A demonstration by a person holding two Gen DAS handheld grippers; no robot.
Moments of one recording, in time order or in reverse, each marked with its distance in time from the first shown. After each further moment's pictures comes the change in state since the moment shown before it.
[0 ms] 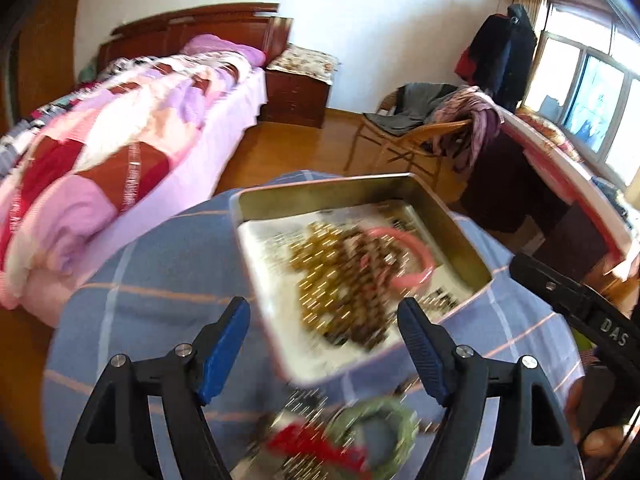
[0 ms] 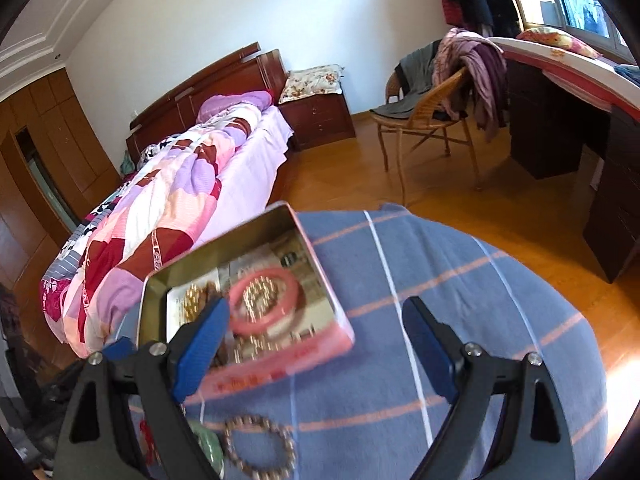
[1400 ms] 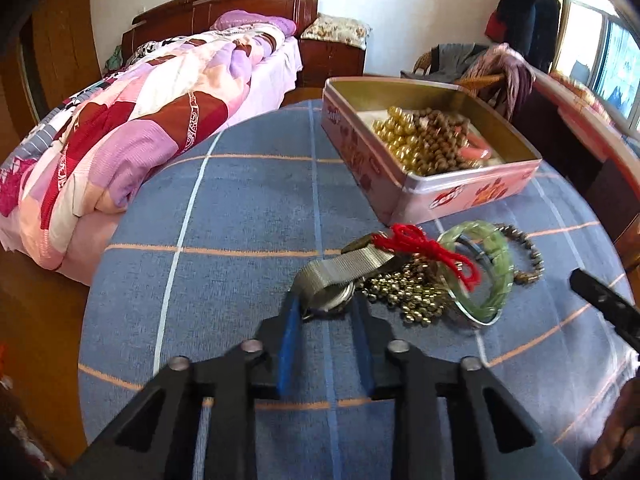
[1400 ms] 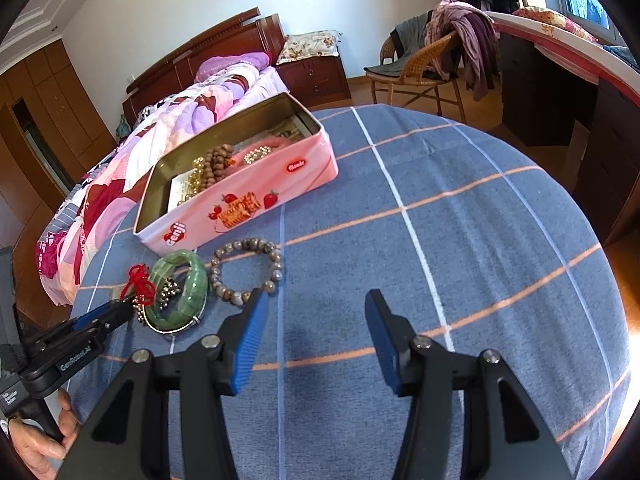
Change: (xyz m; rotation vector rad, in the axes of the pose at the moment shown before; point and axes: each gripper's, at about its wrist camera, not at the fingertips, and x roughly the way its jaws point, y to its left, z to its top) left arm -0.027 0.040 -0.086 0.005 0.091 0.129; right arm -0.030 0.000 -0.095 -0.023 0.117 -0.026
